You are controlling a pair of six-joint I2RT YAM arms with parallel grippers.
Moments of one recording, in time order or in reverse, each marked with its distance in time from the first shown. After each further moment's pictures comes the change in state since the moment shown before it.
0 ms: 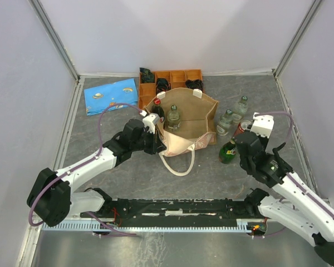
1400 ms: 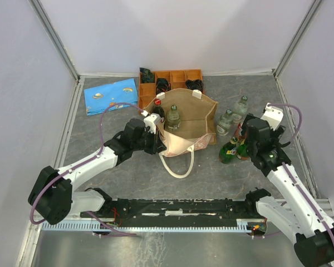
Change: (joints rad) left arm 0.000 0.023 0.010 -0.006 0.001 0.025; right arm -0.427 0.114 -0.062 0.215 -0.371 0.011
